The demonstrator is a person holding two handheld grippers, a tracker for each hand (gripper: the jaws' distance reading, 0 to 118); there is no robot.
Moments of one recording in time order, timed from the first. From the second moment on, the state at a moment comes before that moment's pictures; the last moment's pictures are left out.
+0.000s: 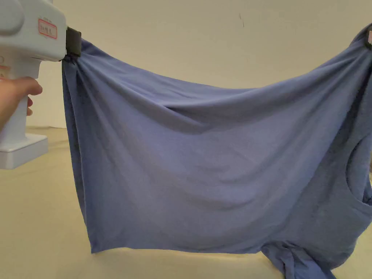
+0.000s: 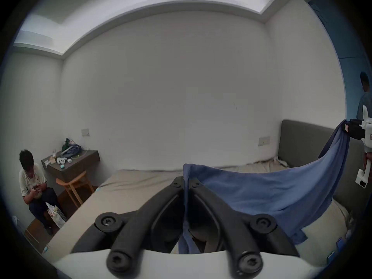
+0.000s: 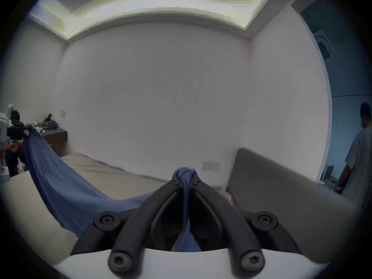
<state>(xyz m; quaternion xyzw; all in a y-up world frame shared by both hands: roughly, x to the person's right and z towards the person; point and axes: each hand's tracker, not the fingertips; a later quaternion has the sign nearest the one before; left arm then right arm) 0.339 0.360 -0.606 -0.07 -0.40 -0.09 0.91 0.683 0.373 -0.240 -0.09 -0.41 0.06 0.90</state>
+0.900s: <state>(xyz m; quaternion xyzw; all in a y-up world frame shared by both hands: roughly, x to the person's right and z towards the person) 0.263 0.103 -0.534 -0.24 -0.43 -0.09 0.87 0.605 0.076 -0.165 -0.23 -0.36 -0.09 0.90</state>
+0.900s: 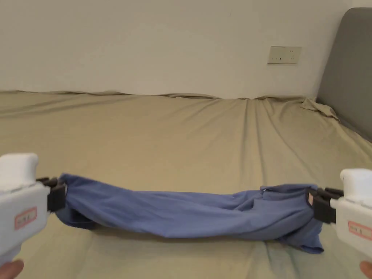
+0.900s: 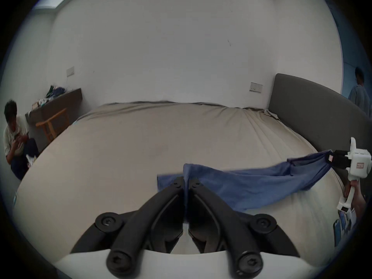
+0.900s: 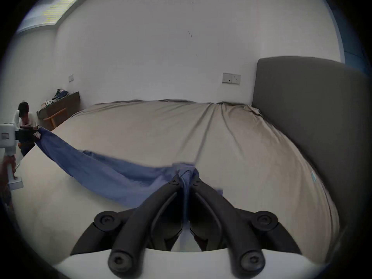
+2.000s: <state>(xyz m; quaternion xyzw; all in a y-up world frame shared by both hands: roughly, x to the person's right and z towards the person) 0.008 0.031 -0.330 -0.38 -0.38 -0.15 0.83 0.371 0.007 0.101 -0.31 -0.38 -0.18 0.86</state>
